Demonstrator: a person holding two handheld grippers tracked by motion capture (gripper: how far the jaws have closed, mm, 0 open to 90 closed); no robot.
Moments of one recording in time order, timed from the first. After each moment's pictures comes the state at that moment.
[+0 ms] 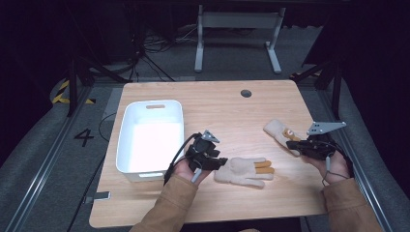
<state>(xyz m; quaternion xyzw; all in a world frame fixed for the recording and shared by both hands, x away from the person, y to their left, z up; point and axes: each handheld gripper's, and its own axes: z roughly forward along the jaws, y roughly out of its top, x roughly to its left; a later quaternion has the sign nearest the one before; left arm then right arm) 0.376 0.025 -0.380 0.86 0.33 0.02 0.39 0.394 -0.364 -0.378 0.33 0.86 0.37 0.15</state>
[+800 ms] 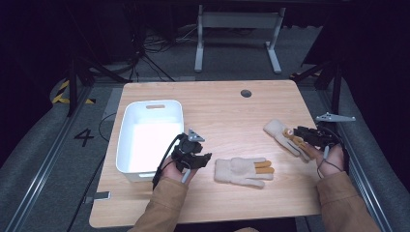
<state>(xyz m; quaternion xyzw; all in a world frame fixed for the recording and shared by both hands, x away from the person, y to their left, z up) 0.371 0.052 -0.388 0.84 0.38 0.09 0.37 0.425 -0.391 -0.390 0.50 0.75 0.39 0.21</state>
